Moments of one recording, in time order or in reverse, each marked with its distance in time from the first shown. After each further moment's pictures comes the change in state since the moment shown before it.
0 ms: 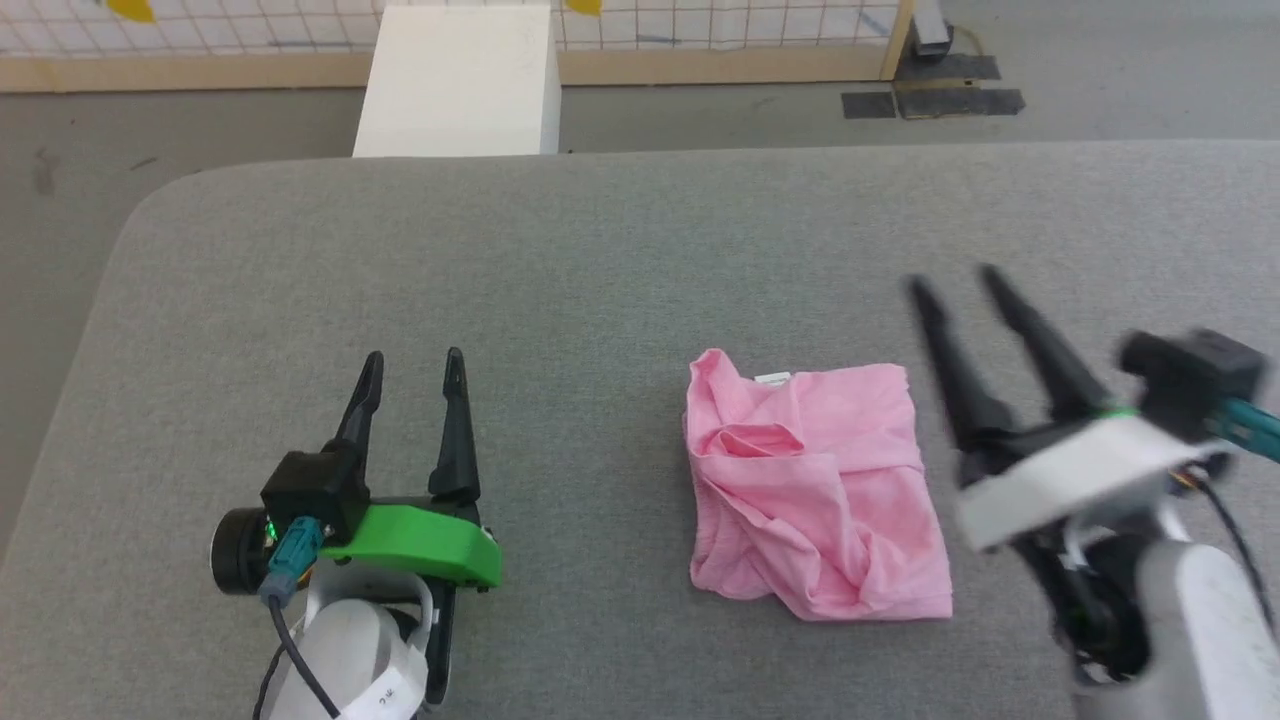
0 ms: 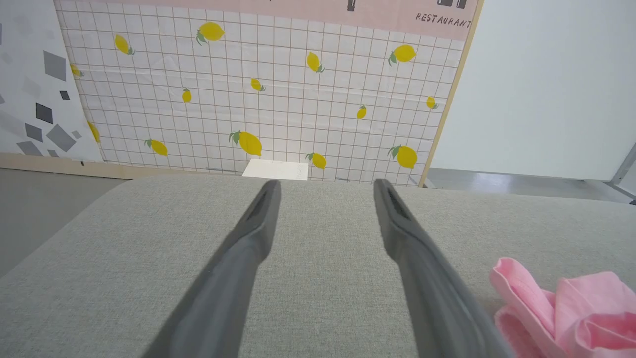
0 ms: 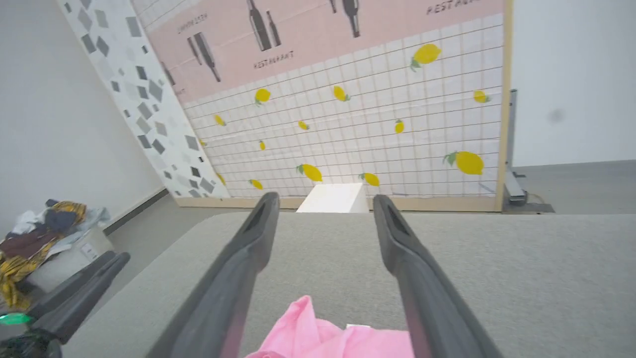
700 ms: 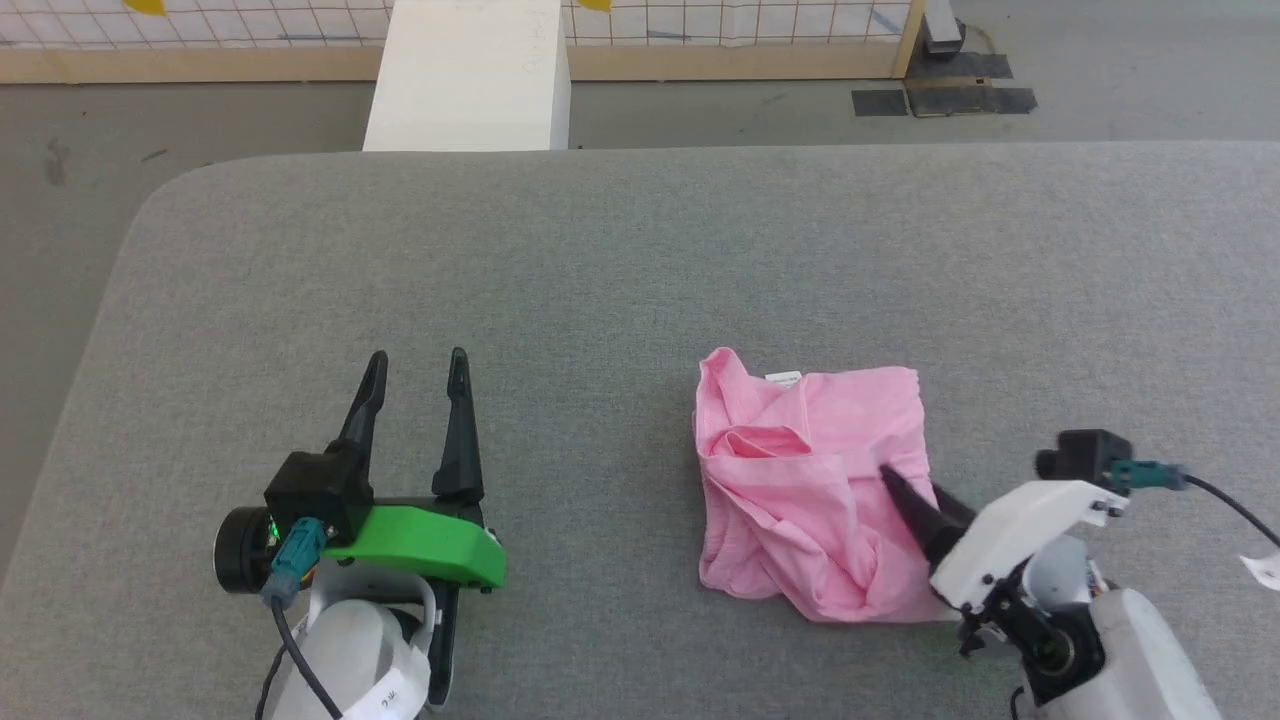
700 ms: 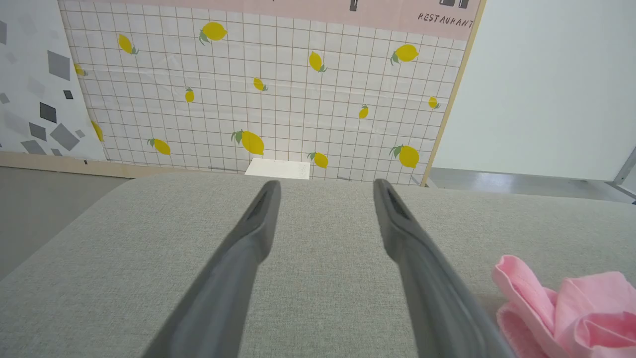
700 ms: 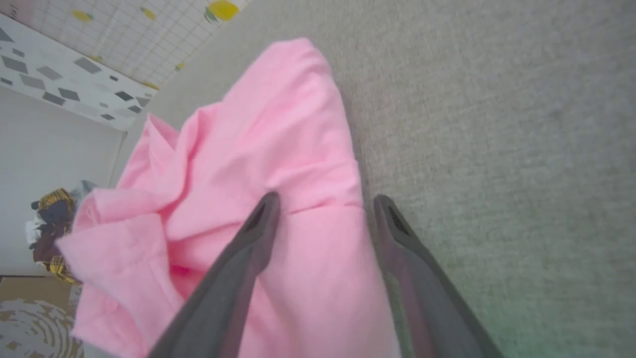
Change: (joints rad) left arm 0.005 0.000 -0.005 -0.007 0.000 -0.002 0.000; right arm -0.051 0.005 -0.101 0.605 0.270 0.000 0.181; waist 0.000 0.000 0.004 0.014
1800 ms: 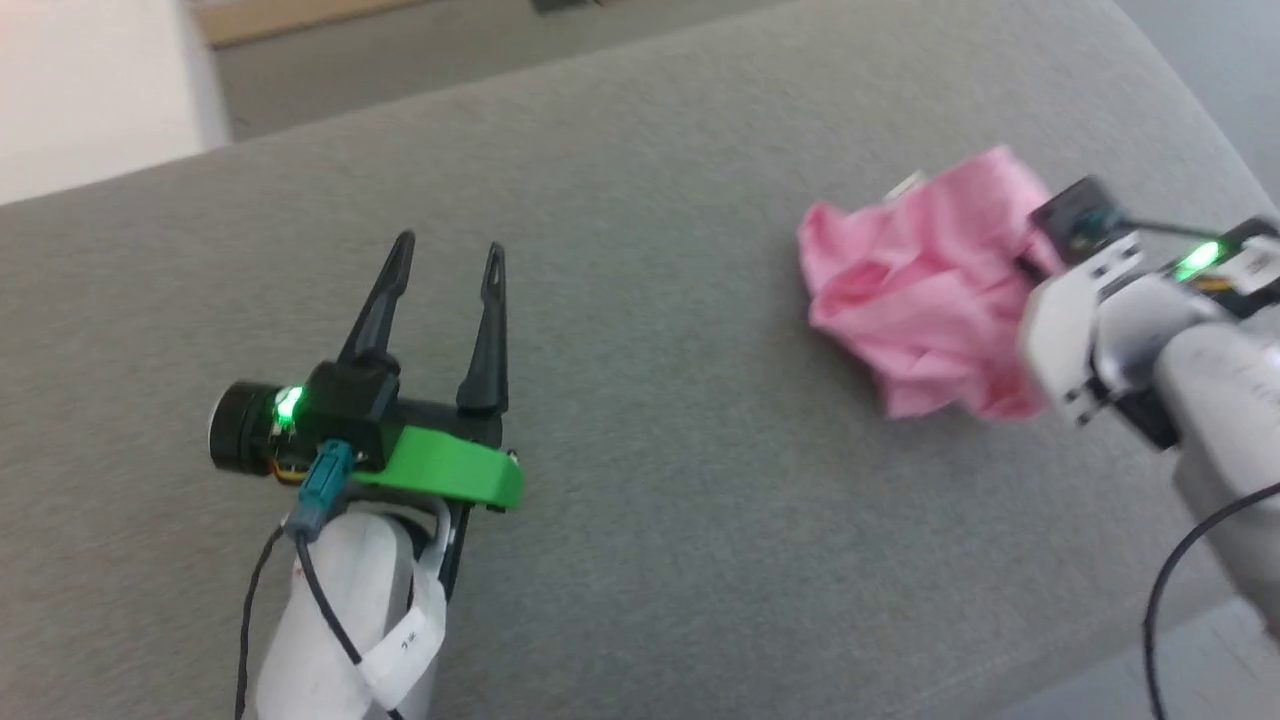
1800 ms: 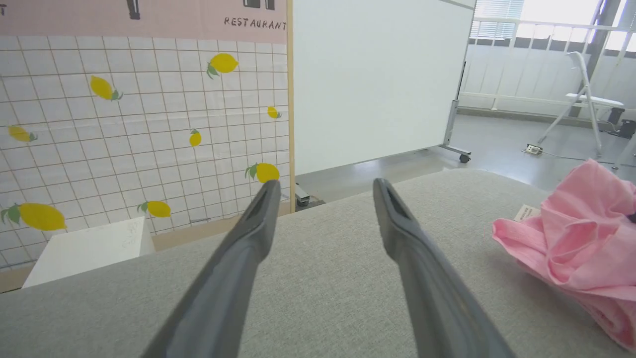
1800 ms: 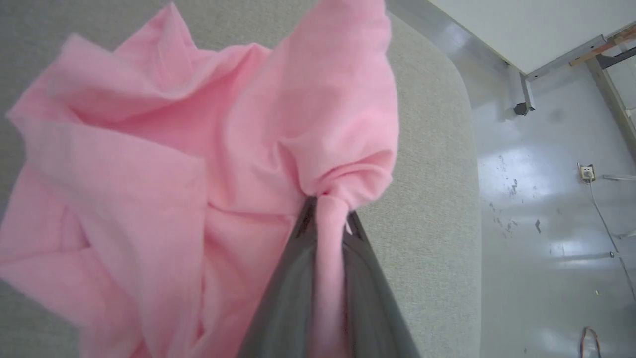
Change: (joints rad) left arm -0.133 0.009 -0.027 -0.050 0.135 -0.062 0.000; right arm -0.495 -0.388 0.507 0.135 -0.468 0.000 -0.006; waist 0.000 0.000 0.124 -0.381
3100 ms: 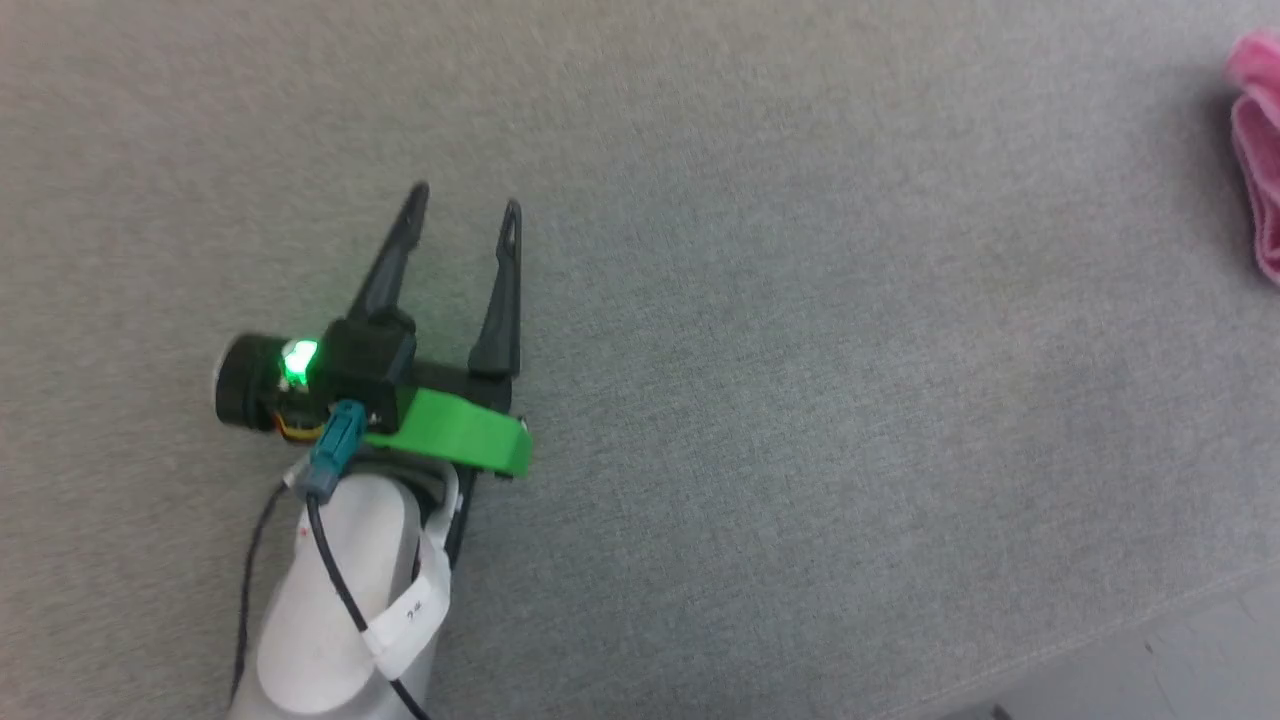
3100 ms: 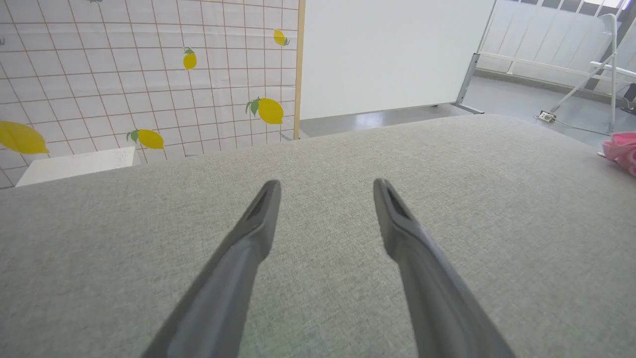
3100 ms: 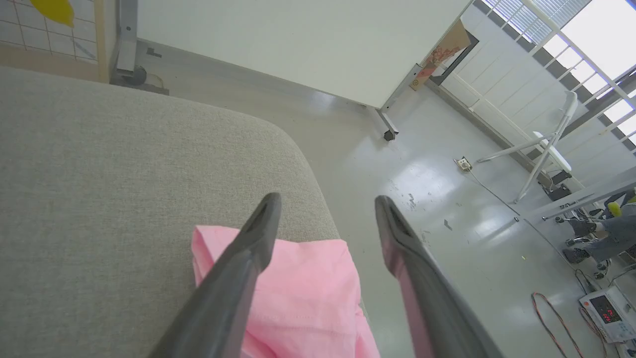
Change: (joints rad) left arm -0.083 0.030 -0.060 0.021 -0.004 0.015 0.007; right arm -0.237 -0.092 -0.615 0.417 -0.270 0.000 -0.568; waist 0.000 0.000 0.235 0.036
